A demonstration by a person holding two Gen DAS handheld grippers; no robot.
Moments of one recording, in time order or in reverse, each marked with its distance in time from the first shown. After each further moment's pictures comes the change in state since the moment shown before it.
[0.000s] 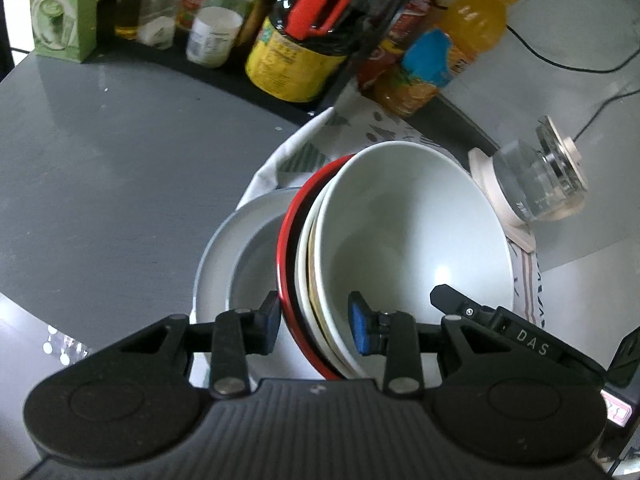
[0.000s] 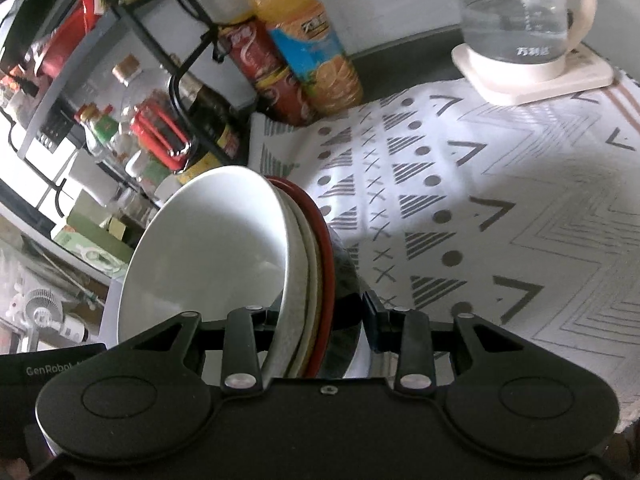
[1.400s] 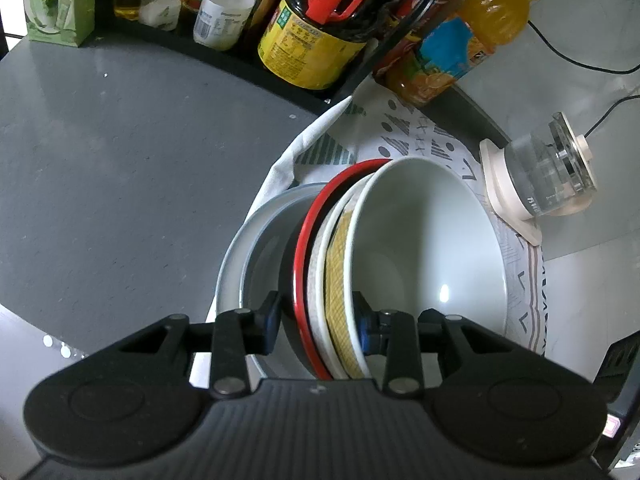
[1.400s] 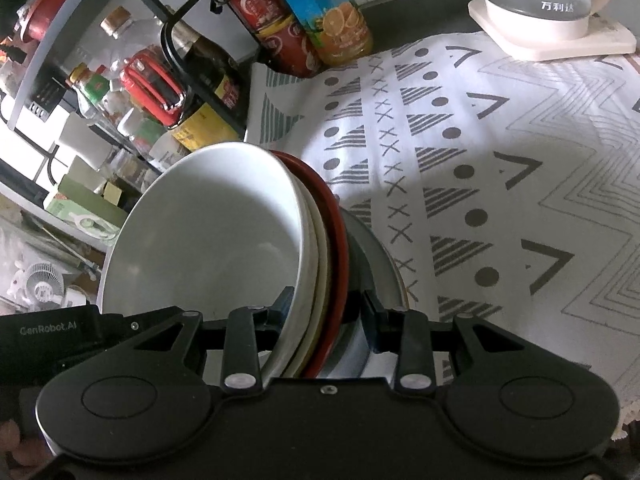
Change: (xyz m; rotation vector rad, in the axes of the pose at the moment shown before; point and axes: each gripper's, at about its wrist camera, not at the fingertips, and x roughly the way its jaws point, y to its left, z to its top) left arm 0.011 0.017 0.015 -0.011 0.073 -0.009; right arm 0.024 0.007 -0.005 0.007 0.125 0.010
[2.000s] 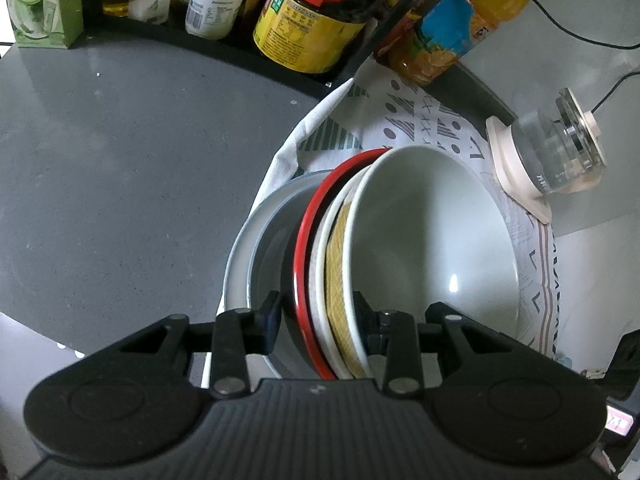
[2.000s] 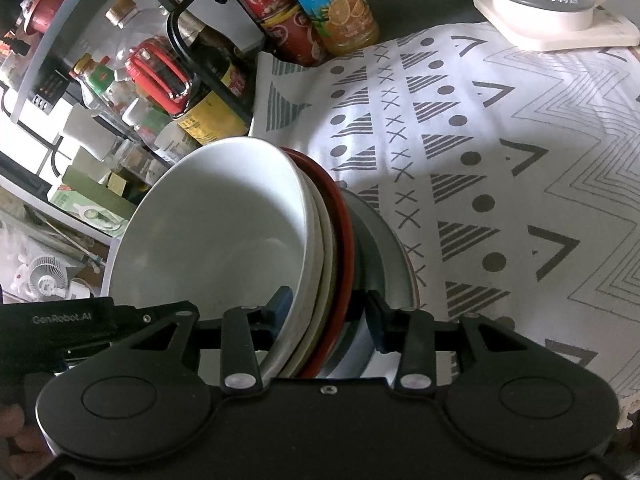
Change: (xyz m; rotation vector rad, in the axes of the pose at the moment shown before) left arm 0.009 -0.001 0.006 0.052 0.058 0.029; right arm 0.000 0.004 -0.004 0.004 0.022 0.012
